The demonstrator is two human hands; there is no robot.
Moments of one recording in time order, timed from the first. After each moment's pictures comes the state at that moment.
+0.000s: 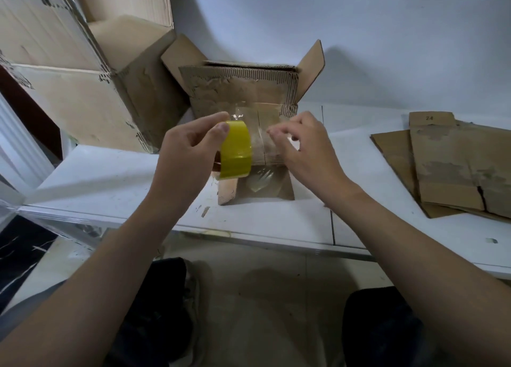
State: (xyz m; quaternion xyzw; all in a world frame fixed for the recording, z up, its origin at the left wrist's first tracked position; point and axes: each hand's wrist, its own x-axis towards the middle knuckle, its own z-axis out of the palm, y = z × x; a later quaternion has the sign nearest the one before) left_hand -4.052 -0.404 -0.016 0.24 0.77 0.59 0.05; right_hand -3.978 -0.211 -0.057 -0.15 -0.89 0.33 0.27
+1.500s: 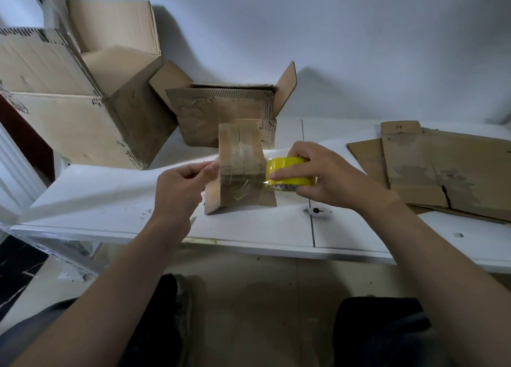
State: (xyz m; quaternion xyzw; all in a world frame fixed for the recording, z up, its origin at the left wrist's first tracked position) left_hand -4.036 -0.396 -0.046 0.09 0.74 0.66 0.12; right_hand -3.908 -0.148 -0.050 0.11 -0.96 0.16 0.18
